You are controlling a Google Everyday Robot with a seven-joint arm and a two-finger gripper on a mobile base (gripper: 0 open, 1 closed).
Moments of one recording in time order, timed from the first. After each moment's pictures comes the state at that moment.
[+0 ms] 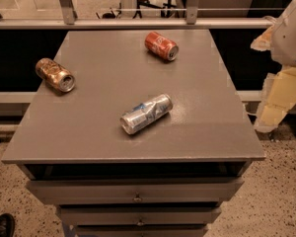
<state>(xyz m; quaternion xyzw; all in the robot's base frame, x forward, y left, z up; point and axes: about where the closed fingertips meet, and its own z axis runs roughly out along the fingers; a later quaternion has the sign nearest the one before) 0.438 -0.217 0.976 -0.60 0.78 -0.03 0.16</state>
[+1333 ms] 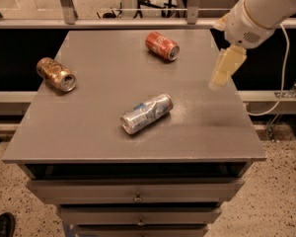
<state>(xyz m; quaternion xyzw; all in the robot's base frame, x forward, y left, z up) 0.594 -0.191 0.942 -0.62 0.74 -0.02 0.26</state>
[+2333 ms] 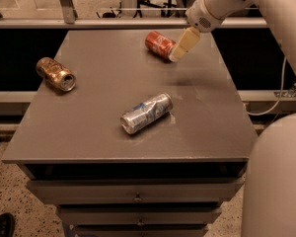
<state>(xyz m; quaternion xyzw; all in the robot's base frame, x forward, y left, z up) 0.746 -0.133 0.923 -0.55 0.75 0.04 0.35</state>
